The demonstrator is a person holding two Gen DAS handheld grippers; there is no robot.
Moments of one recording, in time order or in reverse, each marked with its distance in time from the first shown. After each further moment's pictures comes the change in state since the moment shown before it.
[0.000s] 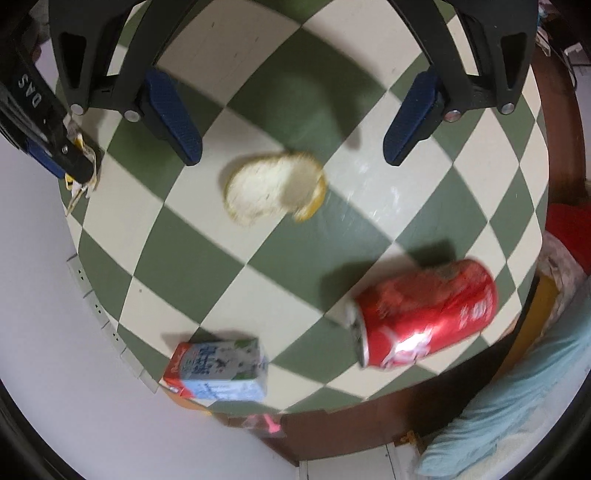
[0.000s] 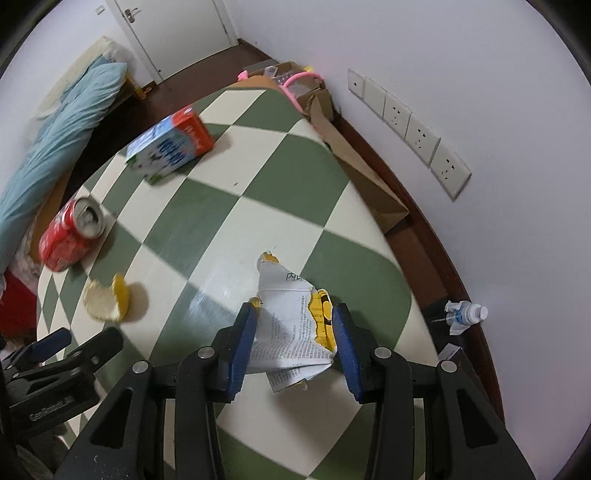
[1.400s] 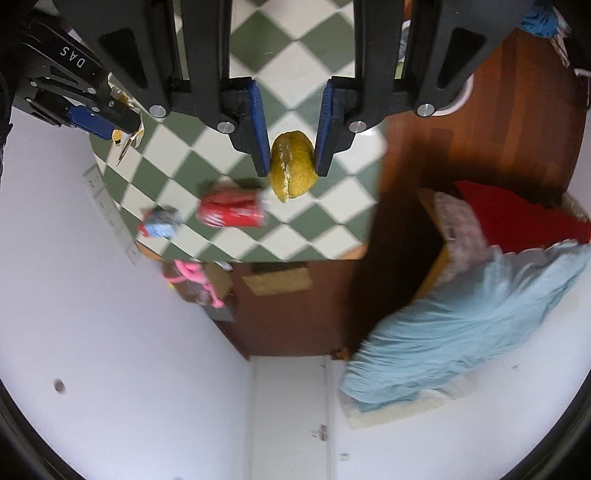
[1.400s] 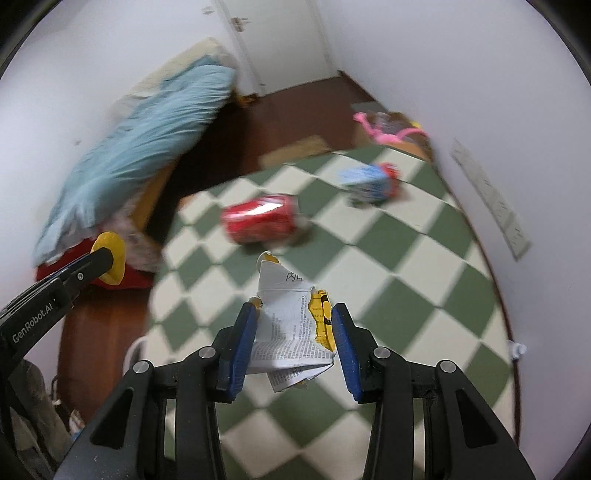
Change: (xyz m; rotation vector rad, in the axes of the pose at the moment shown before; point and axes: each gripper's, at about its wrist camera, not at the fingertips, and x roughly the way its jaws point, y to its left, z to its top) left arm -0.223 0.208 -0.074 -0.169 -0.406 0.052; right arm -0.155 0.152 -0.059 -0.255 -0.117 0.281
